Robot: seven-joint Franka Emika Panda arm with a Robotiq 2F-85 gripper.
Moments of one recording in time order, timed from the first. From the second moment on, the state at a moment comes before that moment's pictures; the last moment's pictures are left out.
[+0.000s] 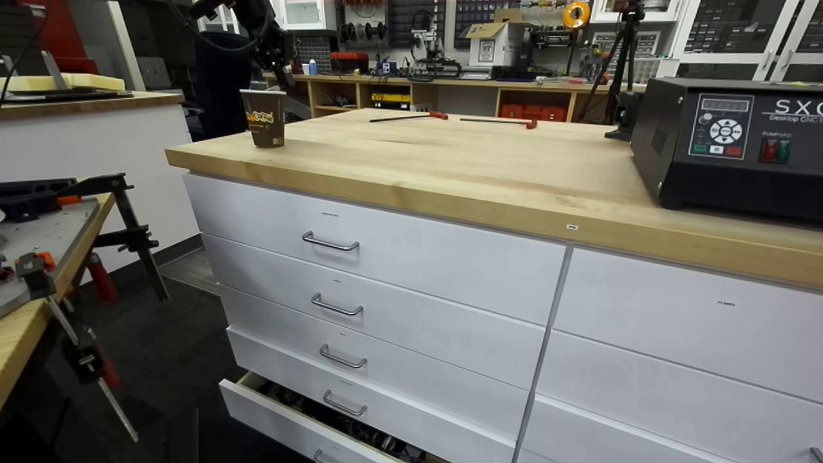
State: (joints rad) arm 0.28 0.11 0.28 -2.33 -0.58 2.59 0.47
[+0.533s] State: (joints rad) arm 0.29 0.11 0.26 -2.29 -0.63 2.55 0.44
